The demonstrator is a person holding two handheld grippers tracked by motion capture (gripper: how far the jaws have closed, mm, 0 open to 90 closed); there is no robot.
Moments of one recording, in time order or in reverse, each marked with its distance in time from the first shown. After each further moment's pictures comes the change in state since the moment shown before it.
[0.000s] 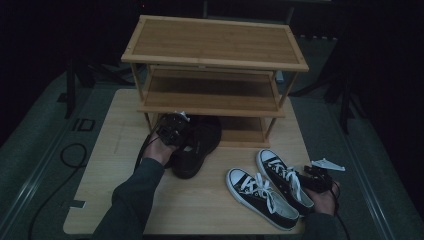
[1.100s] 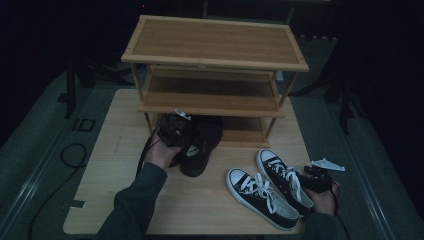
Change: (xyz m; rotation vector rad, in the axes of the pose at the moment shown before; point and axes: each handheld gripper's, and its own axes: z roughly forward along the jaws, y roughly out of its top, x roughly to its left) left arm -0.009 -0.007 -0.022 -0.130 0.001 0.004; right arm 0.000 0.000 0.000 0.000 -0.001 -0.001
